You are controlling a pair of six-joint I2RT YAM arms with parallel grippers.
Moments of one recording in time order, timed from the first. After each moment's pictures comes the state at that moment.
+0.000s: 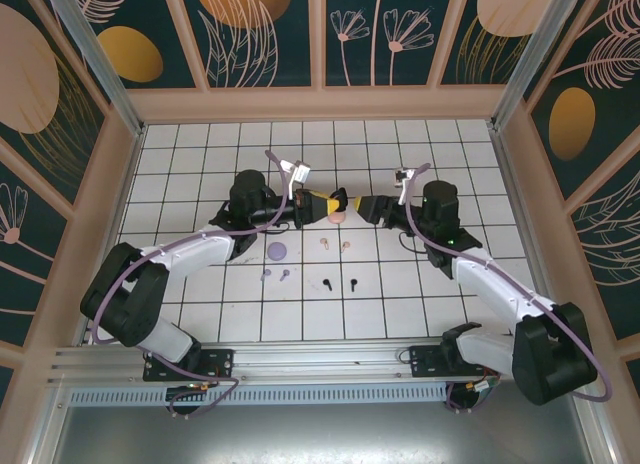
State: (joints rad) left arm -0.58 1.54 0.83 0.61 0.82 -0.66; right arm 0.37 1.14 0.62 0.26 -0.63 0.63
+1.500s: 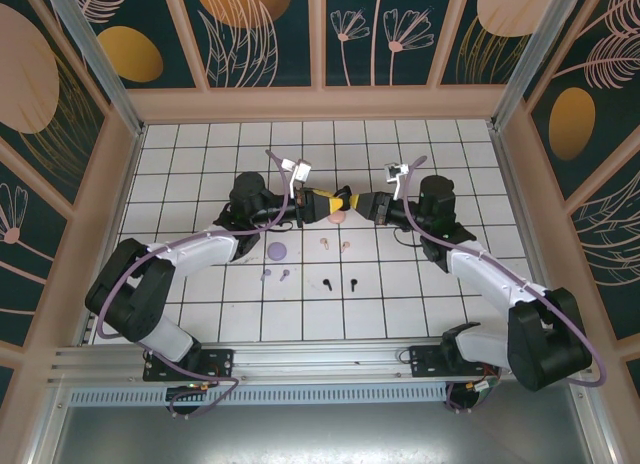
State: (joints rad) left arm -0.59 1.57 0.82 0.75 0.85 -0.75; right arm 0.38 1.22 0.65 0.35 -0.75 0.70
